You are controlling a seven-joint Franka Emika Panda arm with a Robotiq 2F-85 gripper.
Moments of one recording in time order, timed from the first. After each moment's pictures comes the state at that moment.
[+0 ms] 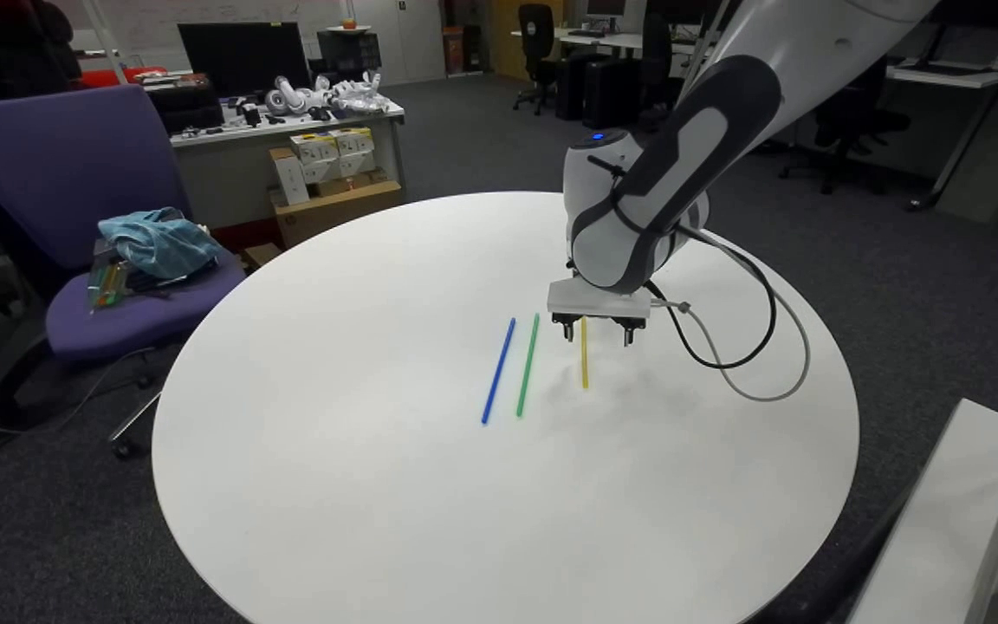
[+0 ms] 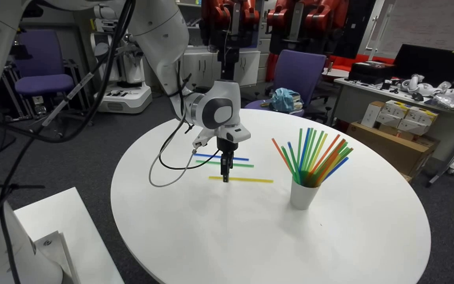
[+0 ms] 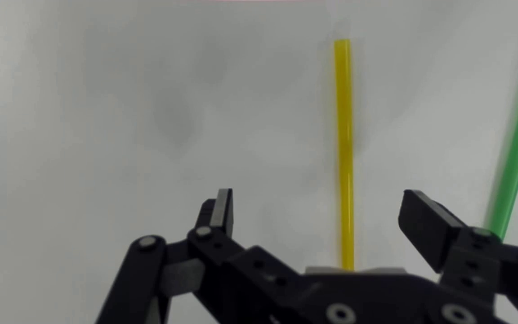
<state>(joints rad) 0.19 0.57 -0.18 -2.06 -0.05 2.63 1.03</state>
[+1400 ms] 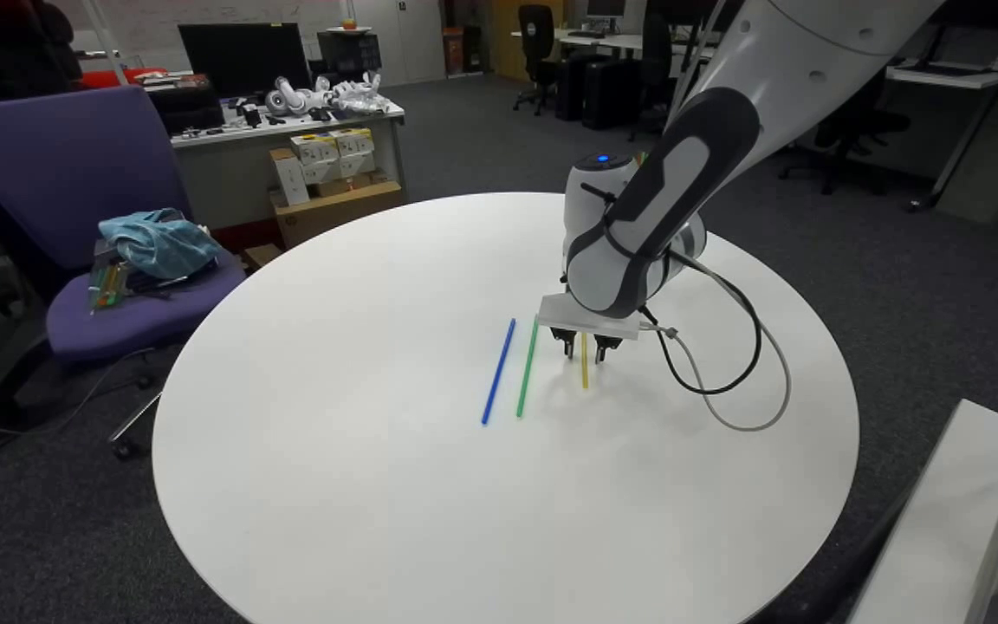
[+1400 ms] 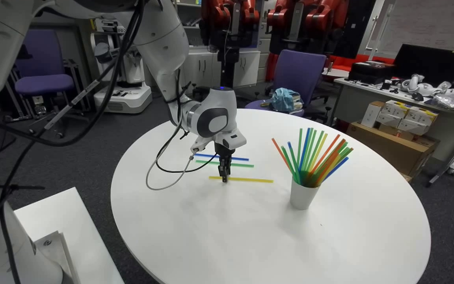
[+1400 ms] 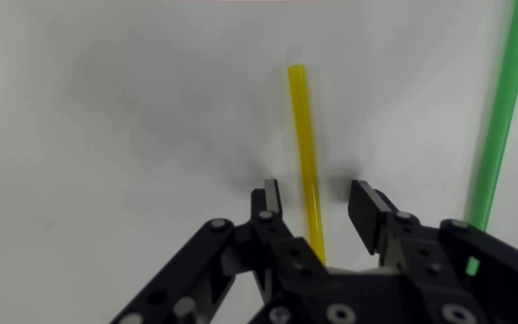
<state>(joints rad) 0.19 0.62 -0.15 -2.07 0.02 2.76 1.02</state>
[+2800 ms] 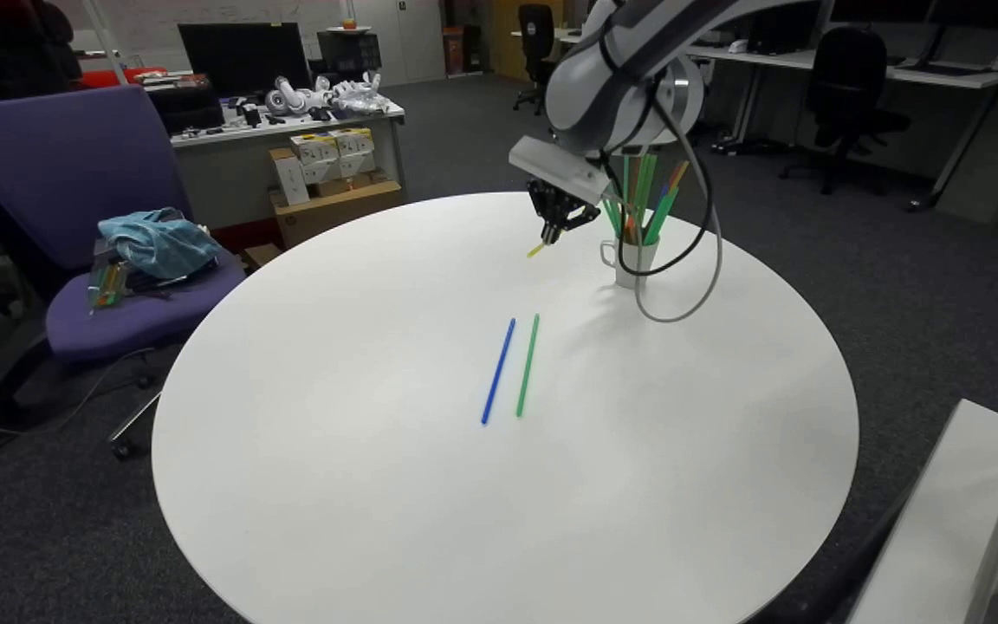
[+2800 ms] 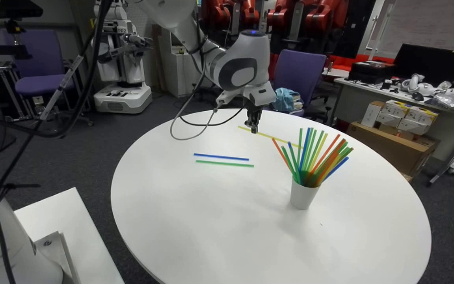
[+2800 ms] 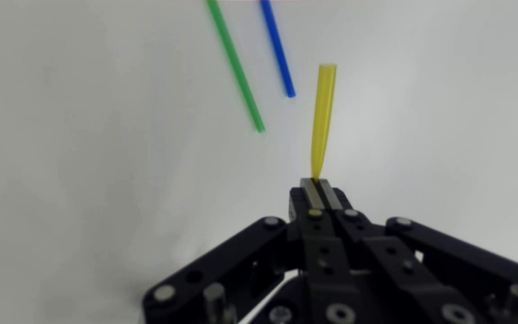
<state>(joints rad) 0.07 0.45 -0.12 -1.86 0.25 2.61 1.03</state>
